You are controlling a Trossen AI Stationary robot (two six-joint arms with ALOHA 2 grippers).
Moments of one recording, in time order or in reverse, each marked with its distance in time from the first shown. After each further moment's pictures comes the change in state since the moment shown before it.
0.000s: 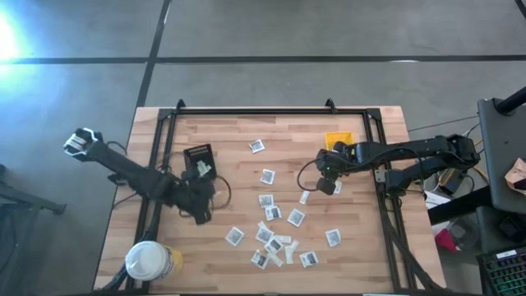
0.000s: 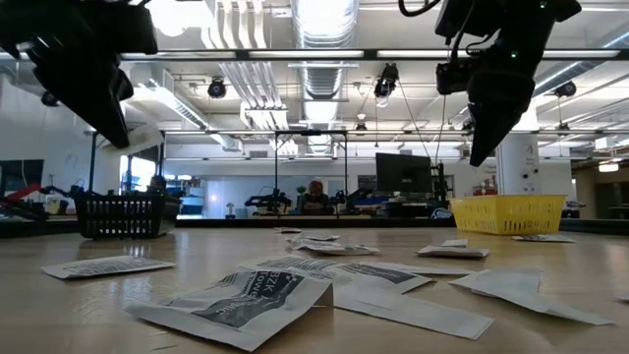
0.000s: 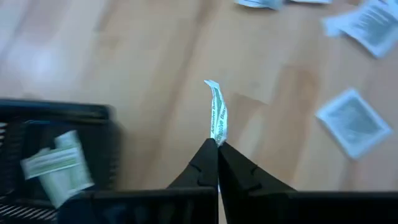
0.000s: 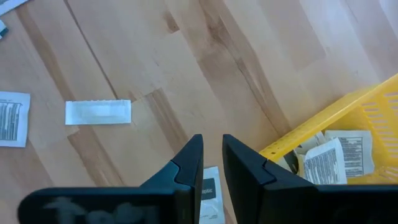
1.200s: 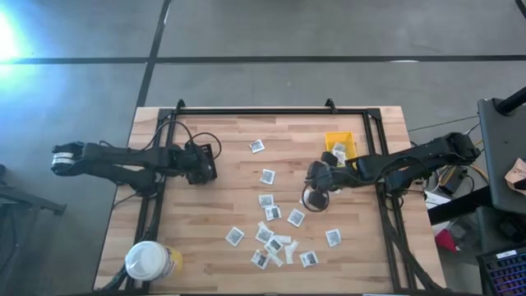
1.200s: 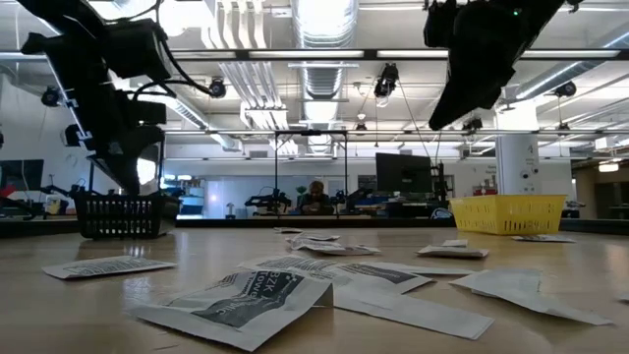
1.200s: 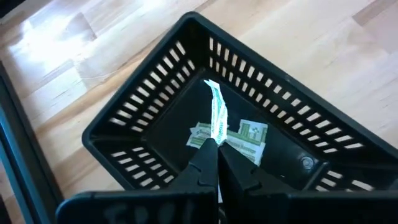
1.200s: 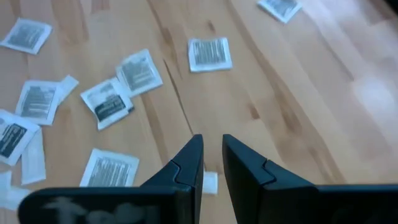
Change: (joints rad) left arm 0.563 -0.119 -0.225 0.017 -0.078 -0.035; right arm 0.216 0.000 0.000 0.307 0.093 0.040
